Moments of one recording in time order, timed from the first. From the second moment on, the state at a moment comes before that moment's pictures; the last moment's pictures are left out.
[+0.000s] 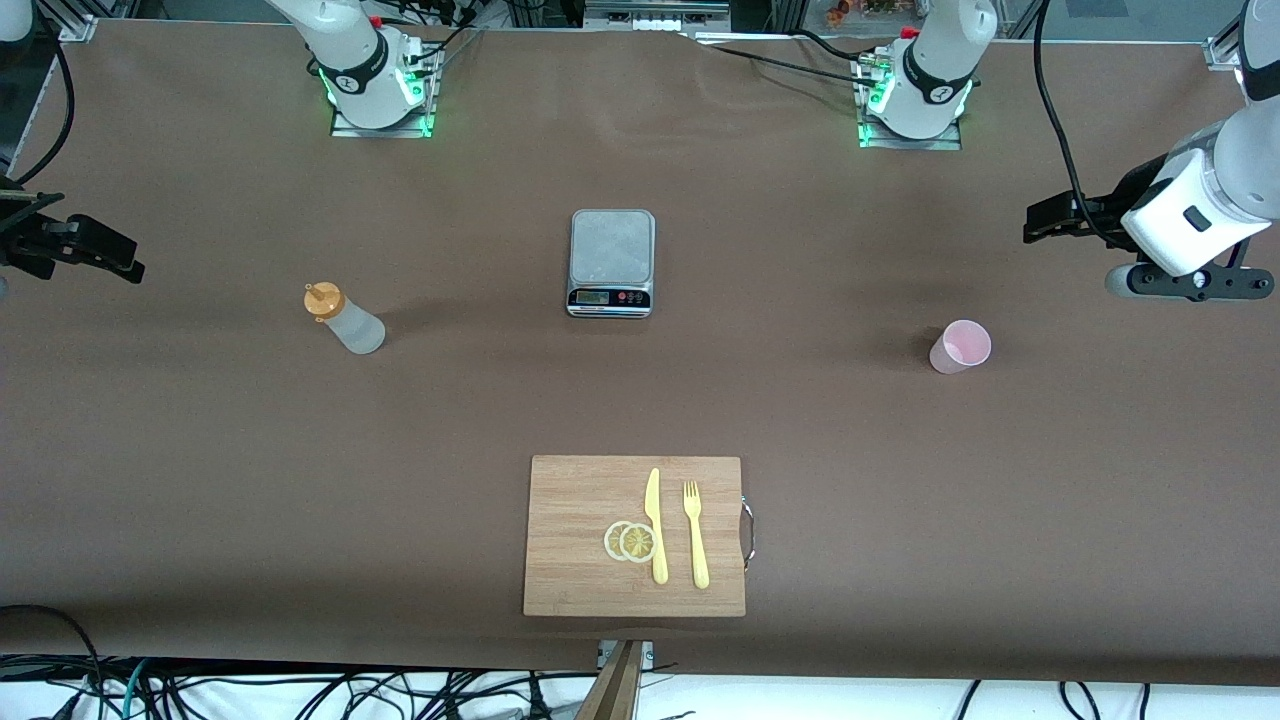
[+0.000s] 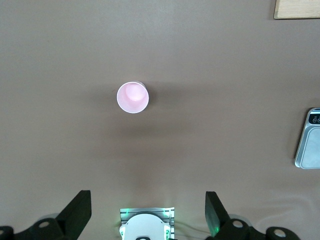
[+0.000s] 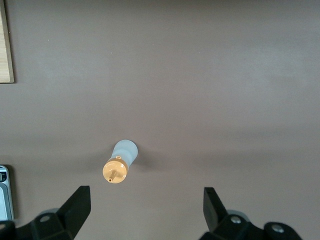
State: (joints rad) left arm -0.06 0.12 -0.01 -1.49 -0.05 1.34 -0.06; right arm 0.02 0.08 -0.08 -1.54 -0.03 1.62 -0.03
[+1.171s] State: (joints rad) left arm -0.05 0.12 -0.01 -1.49 -0.05 1.34 -0.06; right arm 0.02 0.08 -0.08 -1.54 -0.03 1.65 -0.03
